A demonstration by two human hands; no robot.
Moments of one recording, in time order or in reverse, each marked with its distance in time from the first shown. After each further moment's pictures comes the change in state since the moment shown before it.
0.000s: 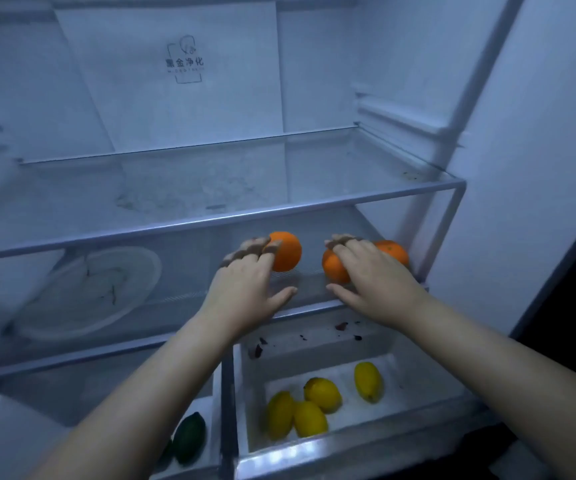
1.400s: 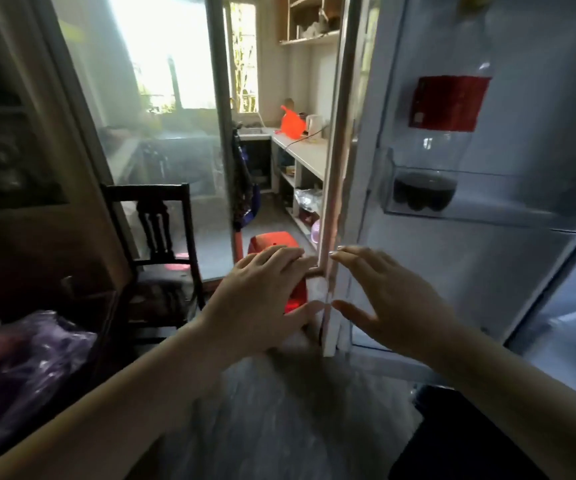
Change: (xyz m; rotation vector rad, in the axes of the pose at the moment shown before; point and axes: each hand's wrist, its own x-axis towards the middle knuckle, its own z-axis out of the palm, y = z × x) left_hand -0.733 0.027 -0.317 0.481 0.110 -1.100; right_hand -0.229 -0.655 -0.146 0.512 -0.089 -1.331
